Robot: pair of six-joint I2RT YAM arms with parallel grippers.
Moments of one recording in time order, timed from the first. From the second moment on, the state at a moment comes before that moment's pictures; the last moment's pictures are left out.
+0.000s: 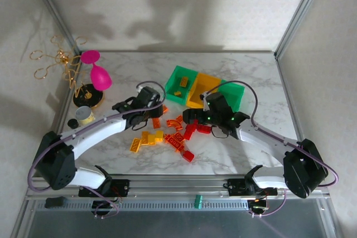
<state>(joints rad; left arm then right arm) -0.65 1.35 0.93 -0.53 -0.27 -0.69 0.70 1.28 0.77 -0.22 -0.16 0.55</state>
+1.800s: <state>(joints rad) -0.84 1.34 0.96 -0.74 -0.40 -0.84 0.77 1.20 0.69 -0.23 -0.08 0.67</state>
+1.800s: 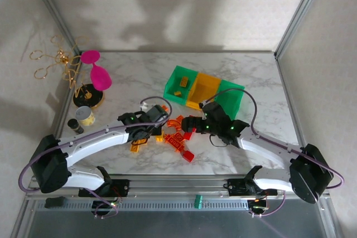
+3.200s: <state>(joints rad) -0.66 1.66 1.35 -0.55 -0.35 -0.59 0.58 1.15 0.73 -0.23 -0.14 0.57</state>
